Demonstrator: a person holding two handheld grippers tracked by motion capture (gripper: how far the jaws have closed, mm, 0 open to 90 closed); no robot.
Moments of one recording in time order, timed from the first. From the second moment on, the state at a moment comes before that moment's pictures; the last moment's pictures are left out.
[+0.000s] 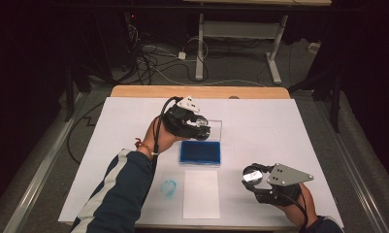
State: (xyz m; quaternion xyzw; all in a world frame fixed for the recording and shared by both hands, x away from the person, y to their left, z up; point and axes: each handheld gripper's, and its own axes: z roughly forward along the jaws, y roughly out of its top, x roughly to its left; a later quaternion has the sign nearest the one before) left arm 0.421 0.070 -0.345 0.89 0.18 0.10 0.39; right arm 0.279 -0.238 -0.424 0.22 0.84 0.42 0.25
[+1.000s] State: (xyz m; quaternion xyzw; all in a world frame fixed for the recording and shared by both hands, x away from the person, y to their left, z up) left arm 0.429 0.062 -0.430 0.91 0.21 0.08 0.36; right arm 0.279 -0.234 -0.429 0.21 0.85 0.41 0.24
